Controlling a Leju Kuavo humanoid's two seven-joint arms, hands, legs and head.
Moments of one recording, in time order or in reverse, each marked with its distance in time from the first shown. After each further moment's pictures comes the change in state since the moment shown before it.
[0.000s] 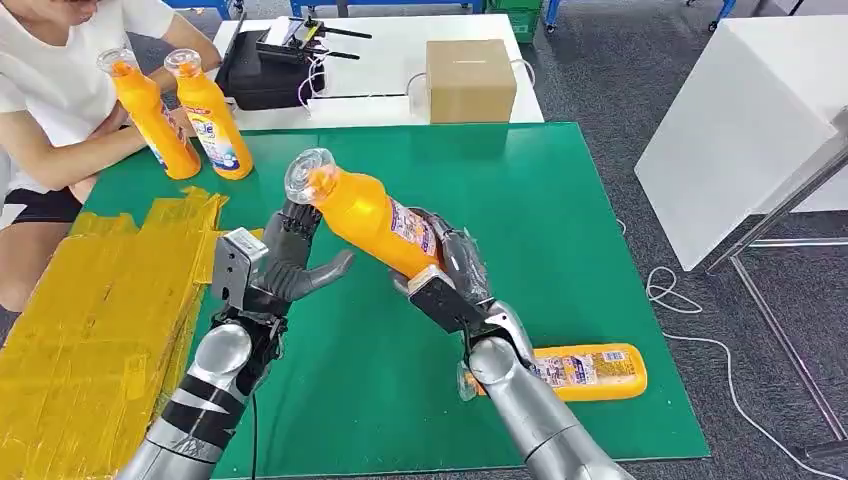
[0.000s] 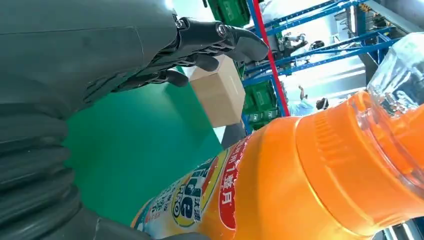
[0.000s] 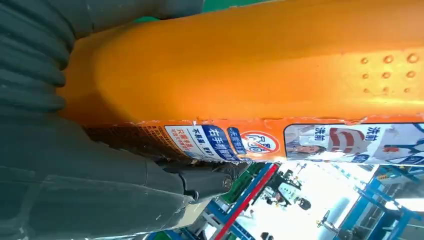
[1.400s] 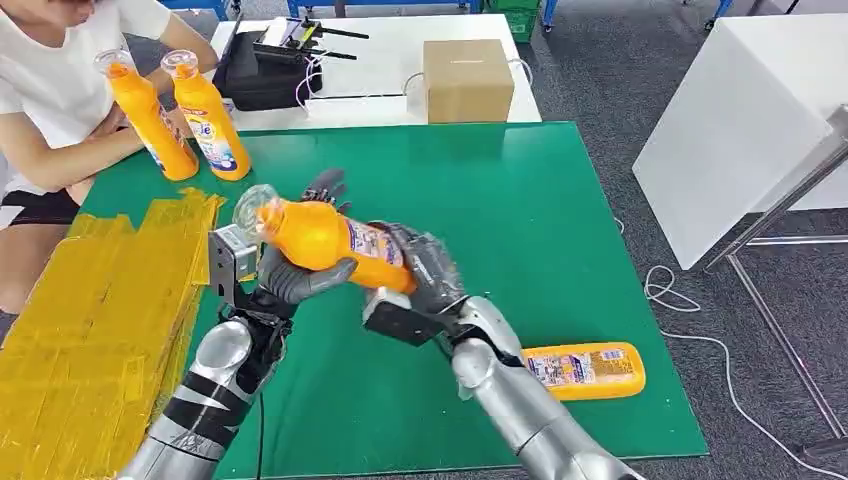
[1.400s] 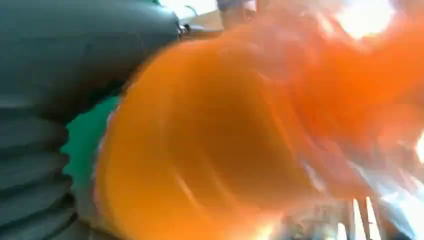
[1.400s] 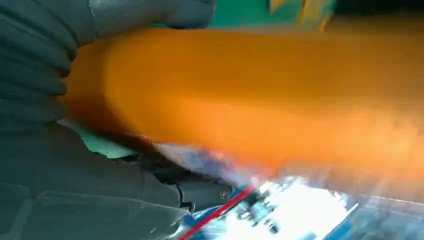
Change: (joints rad) left arm -0.015 -0.014 -0.014 0.027 0.108 -0.128 -0.003; right arm -0.061 0.037 0.152 0.082 0.234 0.068 0.043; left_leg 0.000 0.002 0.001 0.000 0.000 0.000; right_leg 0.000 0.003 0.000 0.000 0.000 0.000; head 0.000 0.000
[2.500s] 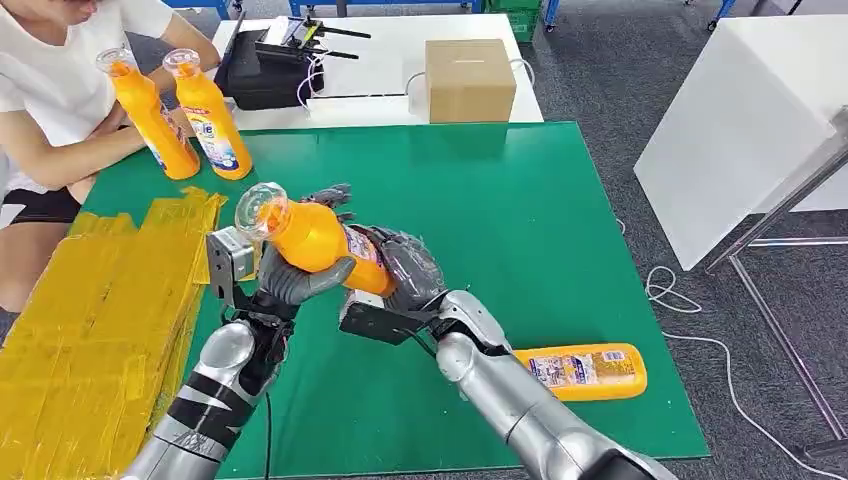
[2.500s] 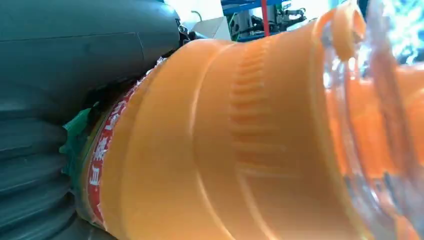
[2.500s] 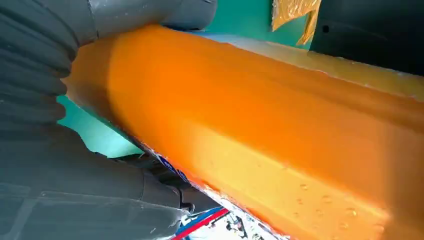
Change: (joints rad) left arm 0.001 -0.002 -0.001 0.028 0.028 0.006 -0.007; right arm -0.079 0.004 0.099 0.107 -0.048 -0.023 0.010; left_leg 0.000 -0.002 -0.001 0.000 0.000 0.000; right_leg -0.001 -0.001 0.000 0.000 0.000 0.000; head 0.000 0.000
